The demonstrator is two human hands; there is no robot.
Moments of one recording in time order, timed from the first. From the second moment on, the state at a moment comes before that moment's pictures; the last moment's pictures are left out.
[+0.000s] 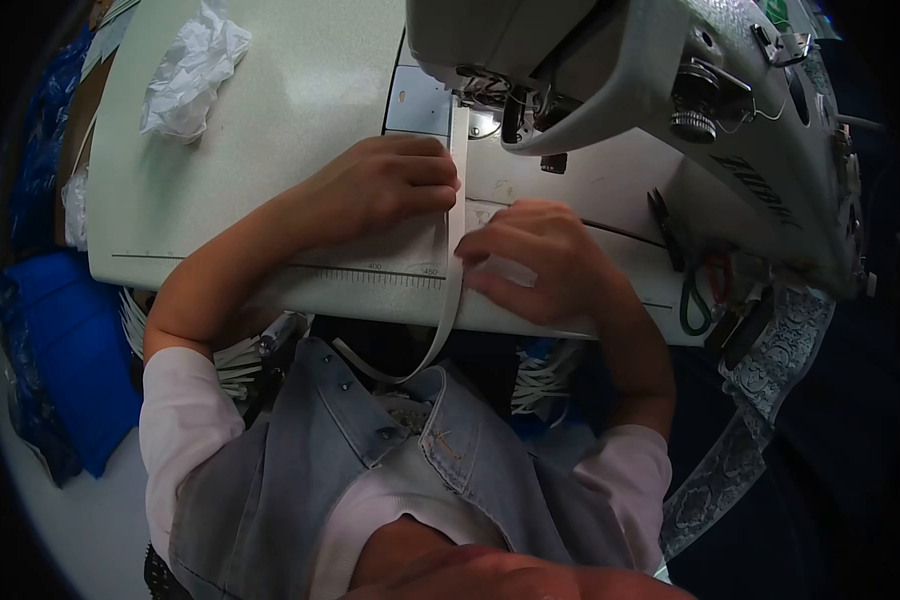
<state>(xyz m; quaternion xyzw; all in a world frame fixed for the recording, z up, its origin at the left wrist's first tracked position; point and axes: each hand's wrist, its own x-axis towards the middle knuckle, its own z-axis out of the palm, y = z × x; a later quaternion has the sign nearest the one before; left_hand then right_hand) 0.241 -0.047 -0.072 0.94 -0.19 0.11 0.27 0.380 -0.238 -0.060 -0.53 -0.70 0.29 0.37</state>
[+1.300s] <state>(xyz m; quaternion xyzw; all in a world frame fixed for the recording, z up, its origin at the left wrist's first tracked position) 0.242 -0.033 -0.079 0.96 -0.14 0.13 0.20 0.382 -0.230 -0.068 -0.64 -0.72 0.13 0.26</state>
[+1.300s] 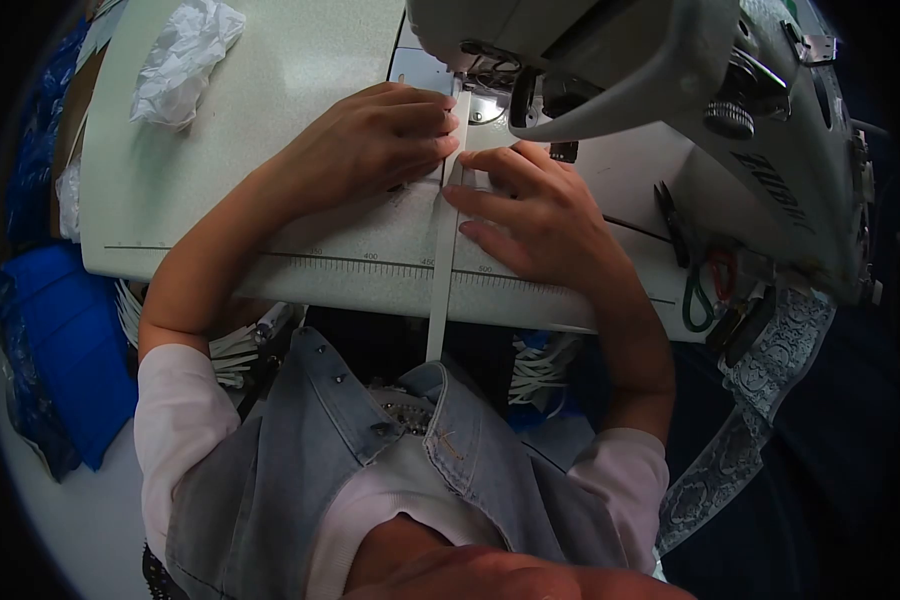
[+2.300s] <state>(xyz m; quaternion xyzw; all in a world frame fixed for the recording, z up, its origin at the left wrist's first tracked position) 0.243 -0.034 -0.080 0.96 -0.13 0.16 0.19 0.383 -0.231 -0.070 -0.64 -0.70 0.16 0.28</state>
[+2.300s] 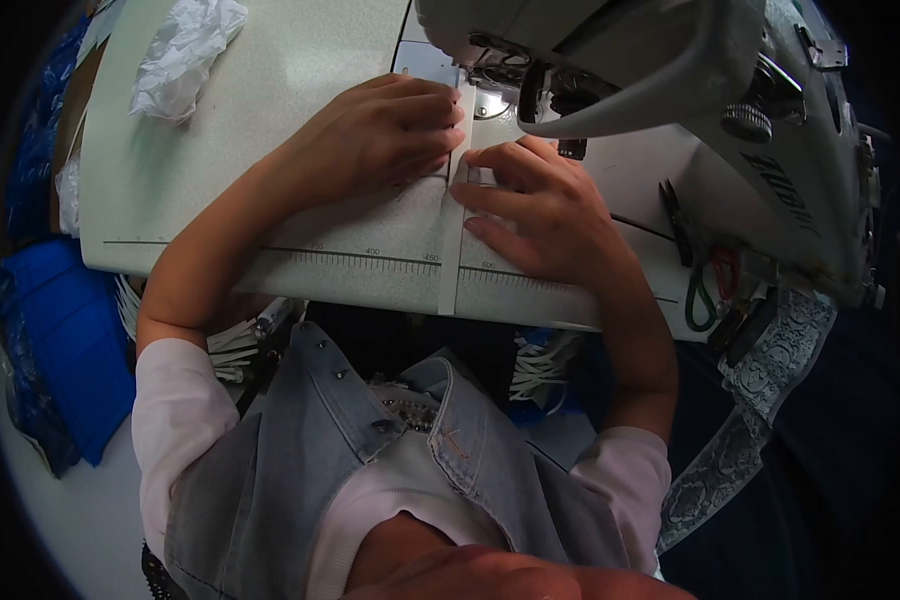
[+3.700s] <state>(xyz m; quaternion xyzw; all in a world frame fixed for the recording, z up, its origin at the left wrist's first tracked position) 0.243 -0.027 -0.075 0.95 -0.14 0.12 0.23 0.388 -0.226 -0.075 -0.63 -0.70 0.14 0.32</state>
